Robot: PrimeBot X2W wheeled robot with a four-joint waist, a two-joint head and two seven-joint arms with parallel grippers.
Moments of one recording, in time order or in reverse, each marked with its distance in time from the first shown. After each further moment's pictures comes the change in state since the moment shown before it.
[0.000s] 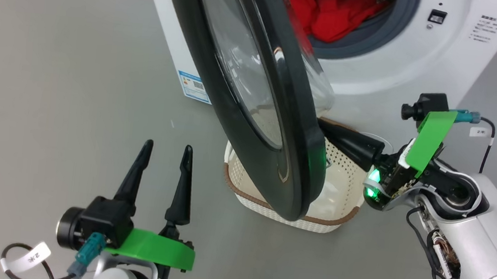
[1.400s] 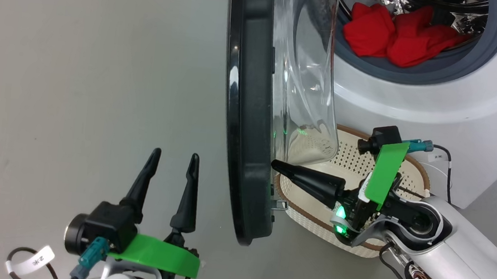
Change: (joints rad) left arm 0.014 0.000 -0.026 0.004 -0.044 -0.006 0.000; right arm 0.007 -0.079 0.334 -0.079 0.203 0.000 -0.148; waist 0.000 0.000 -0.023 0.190
